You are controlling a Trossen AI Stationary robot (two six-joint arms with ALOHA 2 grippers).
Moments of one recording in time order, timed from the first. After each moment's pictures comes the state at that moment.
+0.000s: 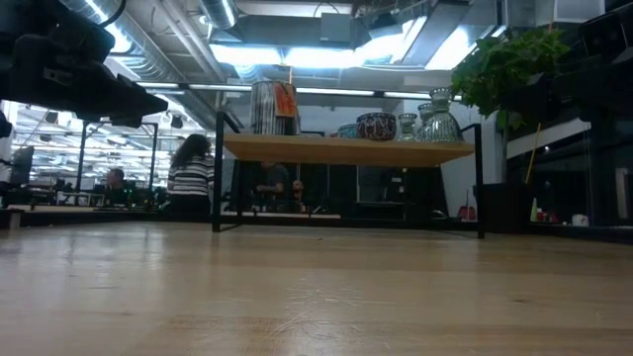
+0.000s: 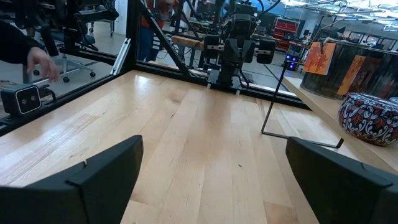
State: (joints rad) left arm 0.04 0.13 0.01 0.01 -0.04 0.09; right arm 0.22 0.10 0.01 0.02 0.08 -0.17
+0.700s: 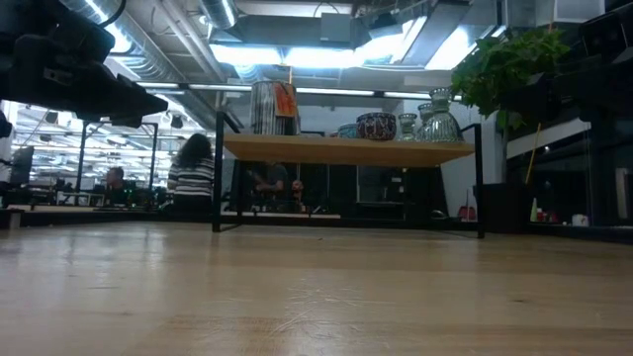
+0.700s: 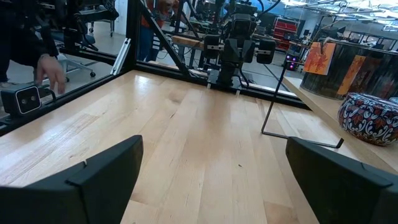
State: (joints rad) left arm 0.04 0.13 0.01 0.01 -0.04 0.09; right arm 0.22 0.10 0.01 0.02 0.08 -0.17
